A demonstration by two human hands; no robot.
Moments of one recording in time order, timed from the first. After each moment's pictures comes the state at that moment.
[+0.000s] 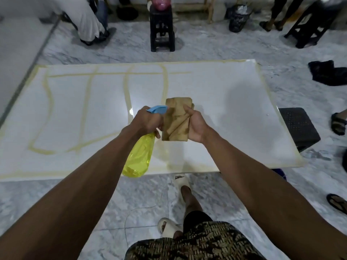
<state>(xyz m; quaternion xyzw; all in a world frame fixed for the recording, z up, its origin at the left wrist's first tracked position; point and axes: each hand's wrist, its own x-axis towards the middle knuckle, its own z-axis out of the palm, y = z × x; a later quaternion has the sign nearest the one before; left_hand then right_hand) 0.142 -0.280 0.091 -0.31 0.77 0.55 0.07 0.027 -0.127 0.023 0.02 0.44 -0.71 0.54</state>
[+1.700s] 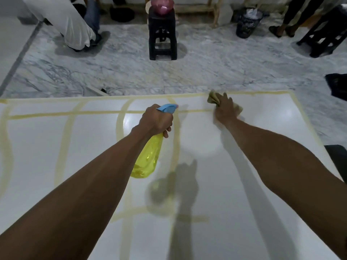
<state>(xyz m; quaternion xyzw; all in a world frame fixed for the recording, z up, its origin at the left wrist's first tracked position) -0.138 -0.485 0.012 -0.32 0.76 0.56 0.06 -0.351 -0.292 -0.089 -0.13 0.97 -0.19 0.11</state>
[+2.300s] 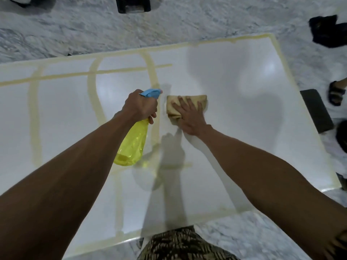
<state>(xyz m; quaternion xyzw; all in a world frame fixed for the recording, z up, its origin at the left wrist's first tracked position) -0.096 -0.442 -0.041 -0.33 0.76 0.54 0.14 -0.165 -0.241 -0.133 -0.34 0.91 -0.01 0.23</state>
